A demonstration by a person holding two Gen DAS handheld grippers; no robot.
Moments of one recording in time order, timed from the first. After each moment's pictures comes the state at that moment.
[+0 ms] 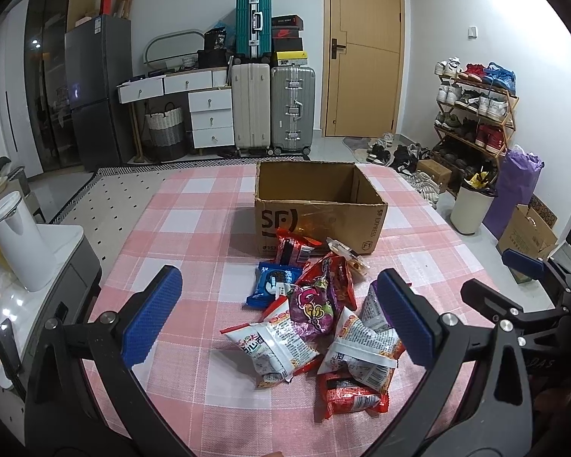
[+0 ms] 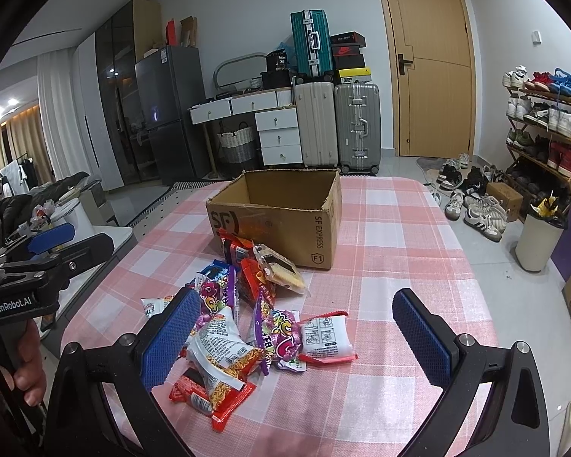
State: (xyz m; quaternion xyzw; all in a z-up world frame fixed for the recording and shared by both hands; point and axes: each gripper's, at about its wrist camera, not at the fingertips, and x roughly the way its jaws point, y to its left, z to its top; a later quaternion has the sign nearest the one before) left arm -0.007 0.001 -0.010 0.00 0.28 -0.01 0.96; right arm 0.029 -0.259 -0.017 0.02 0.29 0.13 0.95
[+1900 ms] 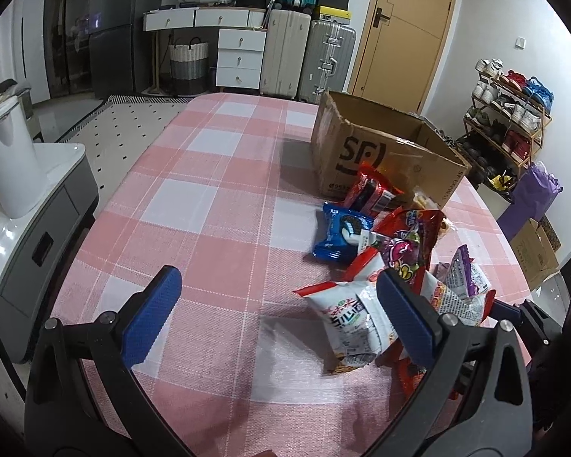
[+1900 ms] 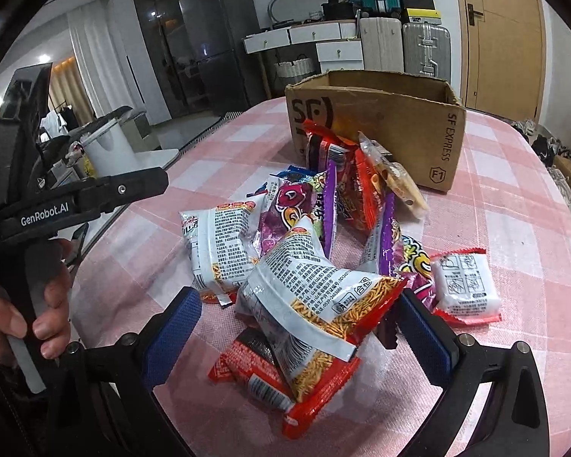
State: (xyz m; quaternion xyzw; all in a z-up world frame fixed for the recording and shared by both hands) left arm 0.051 0.101 -0.105 -0.09 0.38 0.02 0.92; right arm 0.064 -0.160 -0.116 0.00 0.41 0.25 0.88
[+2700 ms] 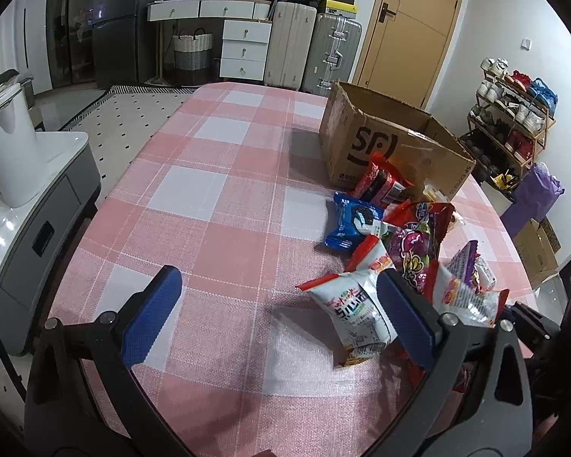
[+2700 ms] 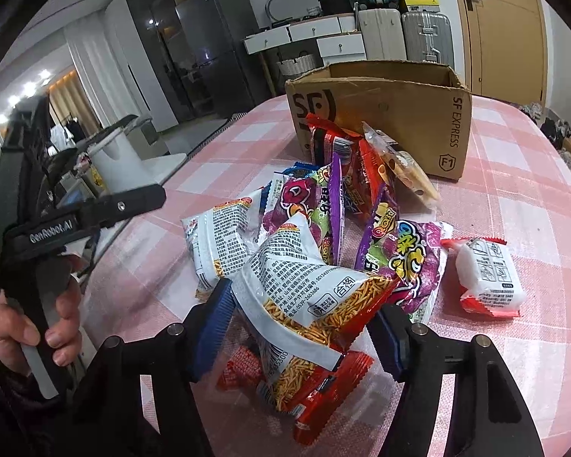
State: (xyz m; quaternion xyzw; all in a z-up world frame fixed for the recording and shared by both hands) left arm 0.051 0.109 -0.117 -0.09 0.39 0.03 0.91; right arm 0.070 -0.166 -0.122 0.04 0.41 0.26 0.87
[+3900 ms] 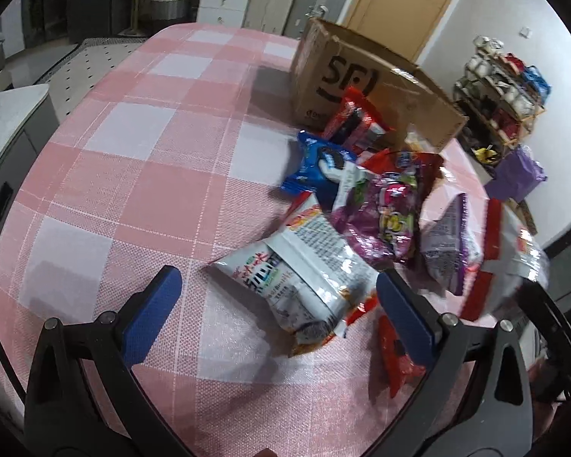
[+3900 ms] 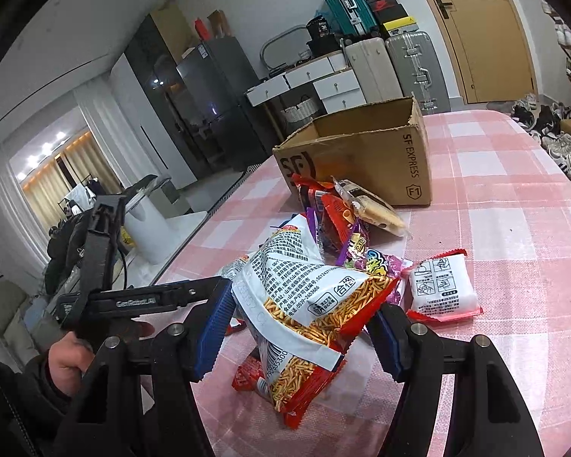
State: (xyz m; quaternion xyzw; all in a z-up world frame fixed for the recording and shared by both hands) left arm 0.078 0.083 -0.159 -0.13 0.47 -0.02 0.87; right arm 0.043 -0.230 -0.090 0.13 0.34 0.28 0.89
